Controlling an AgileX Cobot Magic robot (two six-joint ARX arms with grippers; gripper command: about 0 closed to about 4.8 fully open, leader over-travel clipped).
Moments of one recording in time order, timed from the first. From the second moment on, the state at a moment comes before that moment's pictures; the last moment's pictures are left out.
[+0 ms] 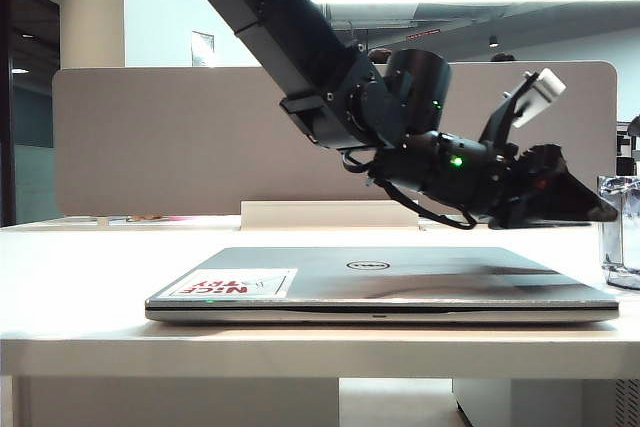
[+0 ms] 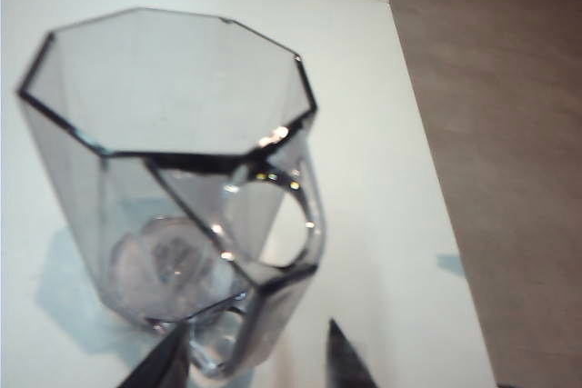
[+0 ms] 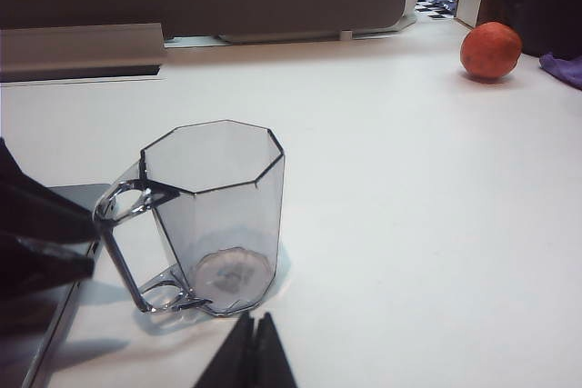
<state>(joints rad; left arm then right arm) -0.79 2.41 1.79 0.24 0.77 0.14 -0.02 0.00 0.01 -0.10 0.15 0.02</state>
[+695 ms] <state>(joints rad) -0.85 2.43 1.79 0.29 0.80 0.12 -0.02 0.00 0.01 -0.10 0.15 0.02</state>
